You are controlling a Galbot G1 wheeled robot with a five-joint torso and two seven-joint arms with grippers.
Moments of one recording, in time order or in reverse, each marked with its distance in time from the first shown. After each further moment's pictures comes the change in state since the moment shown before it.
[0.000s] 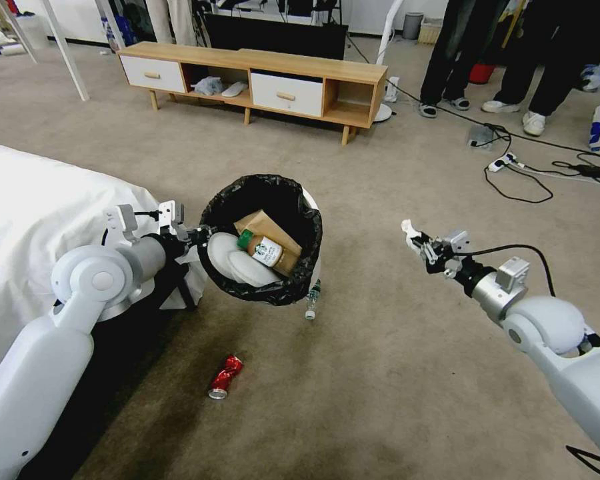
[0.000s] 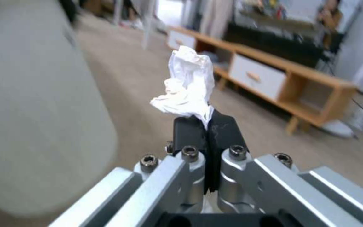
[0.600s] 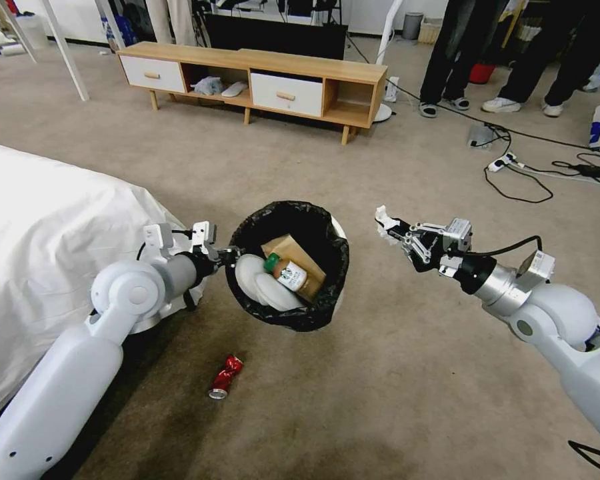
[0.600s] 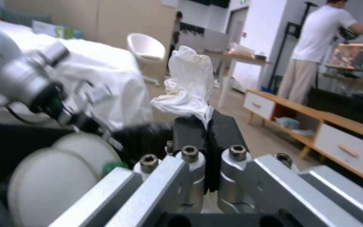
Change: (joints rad) left arm -0.011 -0.031 0.136 0.021 0.007 0.000 0.008; right arm 0.020 -0.026 -0.019 0.103 0.161 0.125 -0.258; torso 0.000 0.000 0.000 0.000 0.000
